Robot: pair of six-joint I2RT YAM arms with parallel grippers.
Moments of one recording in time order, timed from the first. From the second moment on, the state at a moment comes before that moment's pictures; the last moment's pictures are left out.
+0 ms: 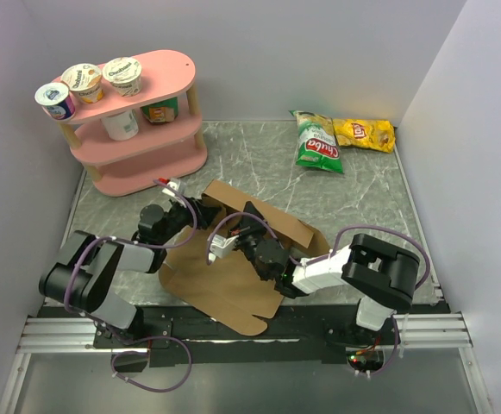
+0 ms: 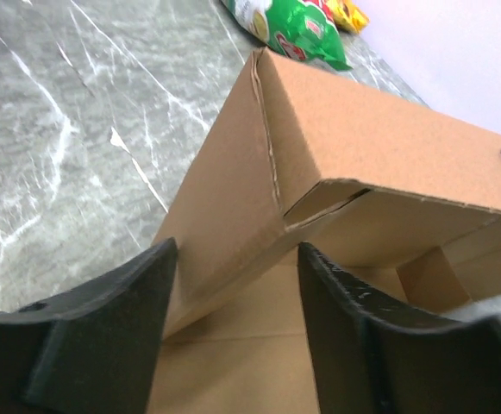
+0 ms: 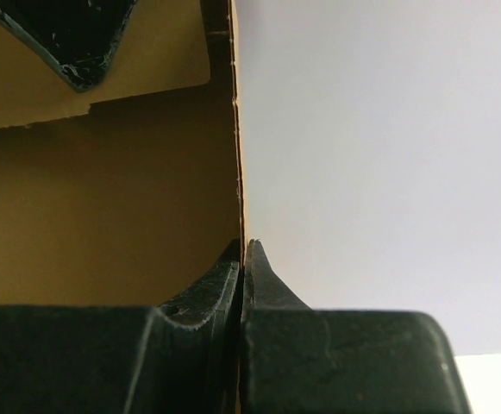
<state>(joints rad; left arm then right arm) -0.33 1.51 0.35 1.12 0.40 -0.40 1.14 1.66 0.59 1.11 0.67 -1.42</state>
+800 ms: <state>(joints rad) -0.45 1.63 0.35 1.30 0.11 -0.35 1.15 1.71 0.56 1.23 0.71 -1.46</state>
